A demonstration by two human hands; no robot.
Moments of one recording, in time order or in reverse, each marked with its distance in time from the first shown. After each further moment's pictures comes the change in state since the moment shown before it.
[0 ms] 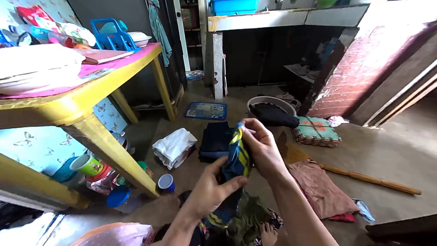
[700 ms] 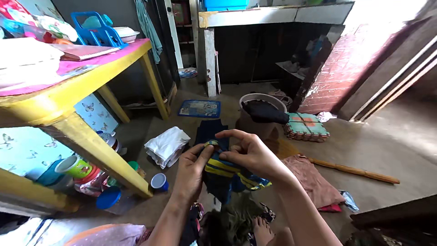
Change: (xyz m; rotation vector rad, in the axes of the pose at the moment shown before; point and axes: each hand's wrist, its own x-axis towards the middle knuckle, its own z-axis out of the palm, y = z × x) left_hand 0.019 -0.003 0.004 -0.151 0.373 -0.003; right_hand -0.008 -0.011 -0.027 -0.159 -0.376 0.088
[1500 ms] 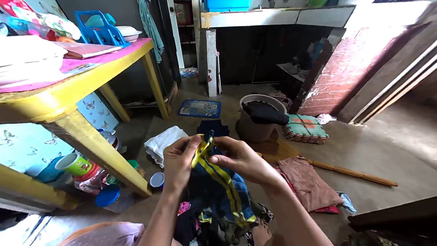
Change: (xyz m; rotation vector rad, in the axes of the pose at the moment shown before) left_hand 0.008 0.014 -0.013 0.249 0.173 0.260; right_hand 0.004 0.006 0.018 -0.047 -0.035 0.012
